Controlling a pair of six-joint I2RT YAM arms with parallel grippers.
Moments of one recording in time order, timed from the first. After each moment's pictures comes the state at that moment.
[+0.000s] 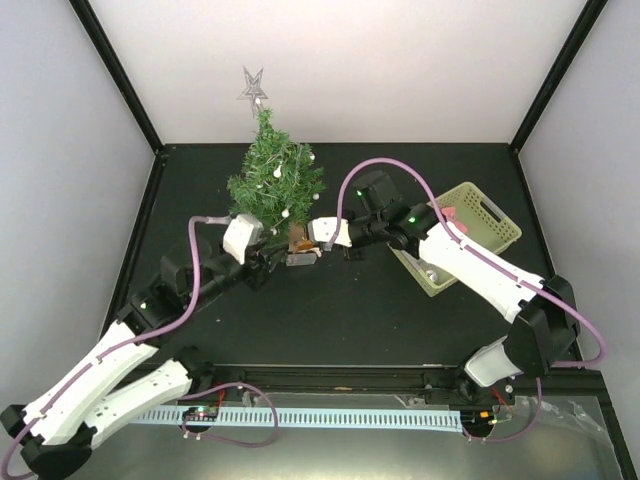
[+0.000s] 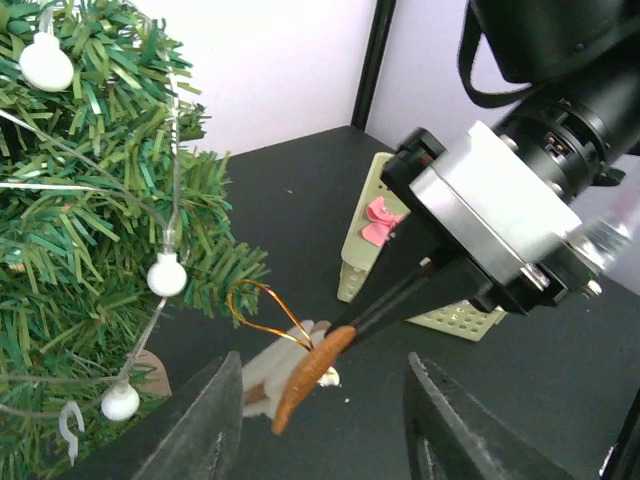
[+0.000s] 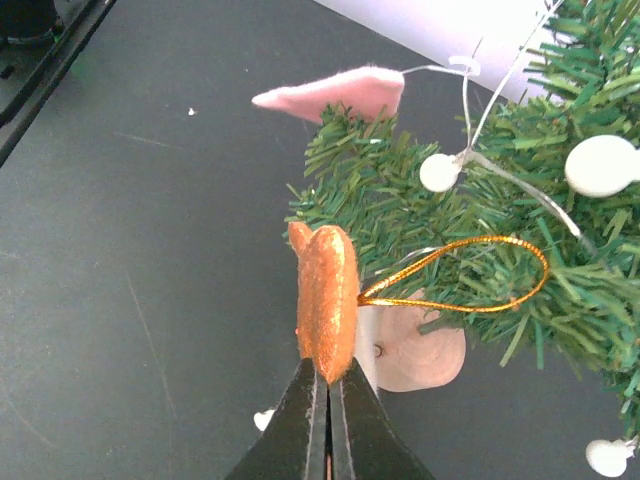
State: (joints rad) left arm -0.74 0.66 0.82 -0.40 0.02 -0.15; right arm 0.72 1.50 1.30 -0.56 -0.57 -0.97
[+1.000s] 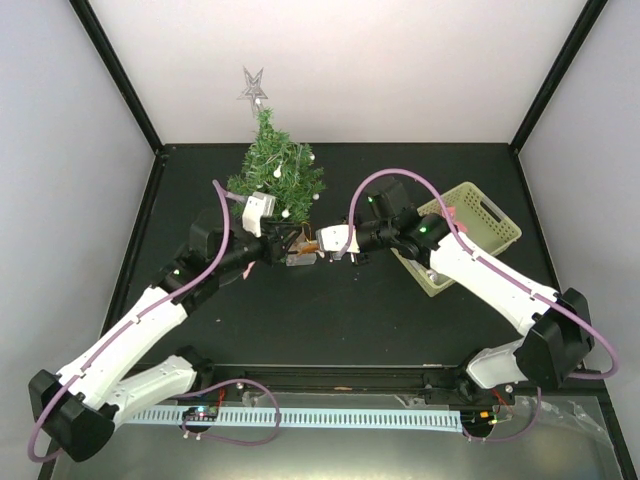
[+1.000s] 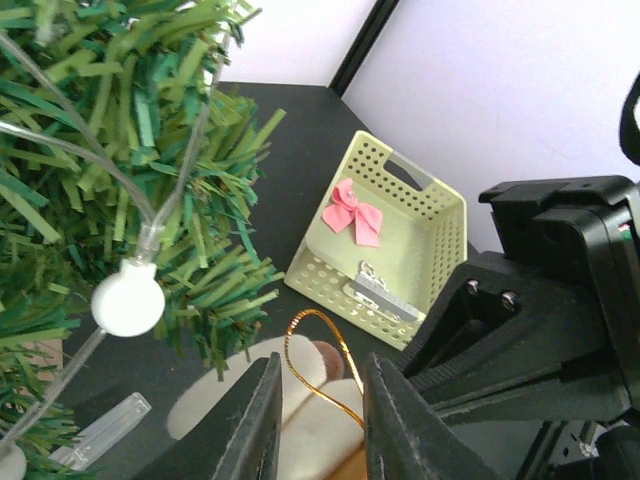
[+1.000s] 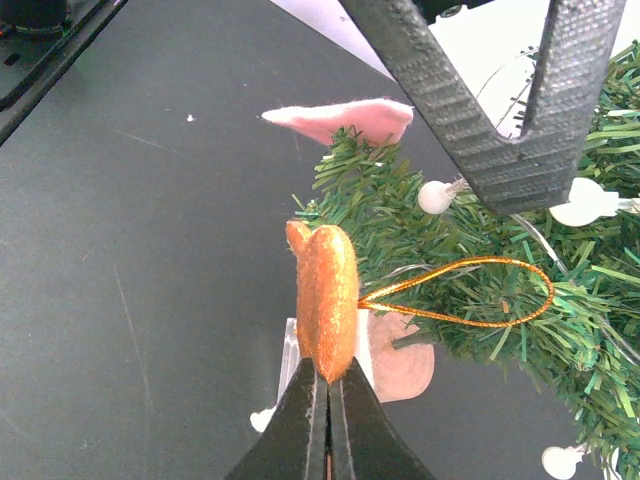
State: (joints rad) left arm -0.56 0.92 0.83 -0.23 0.31 -0.43; right arm 0.71 1.40 1.19 -0.48 -0.60 -1.05
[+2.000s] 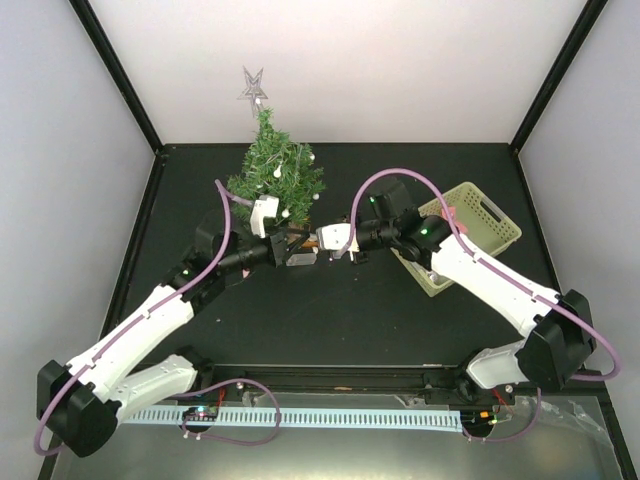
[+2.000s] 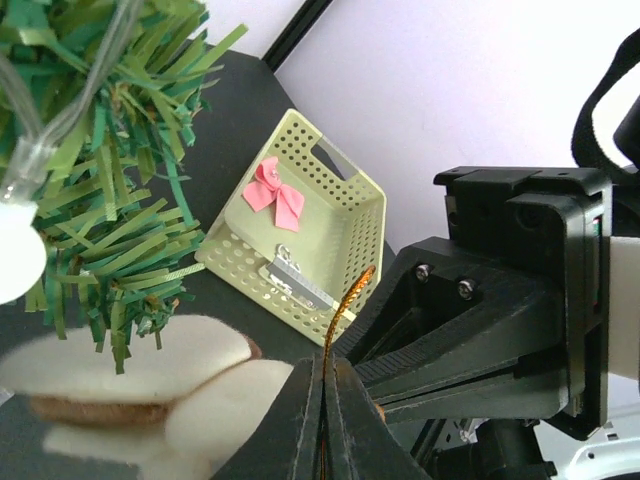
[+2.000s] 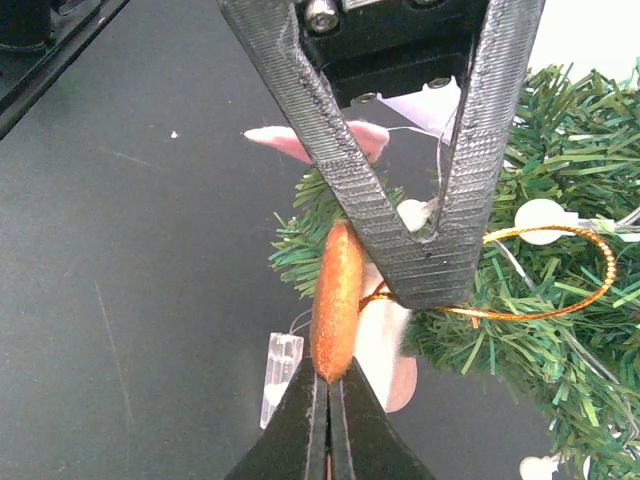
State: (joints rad) left arm -0.54 0.97 0.76 -0.07 0.48 -0.64; right arm 0.71 1.40 1.18 -0.42 -0.60 -1.03
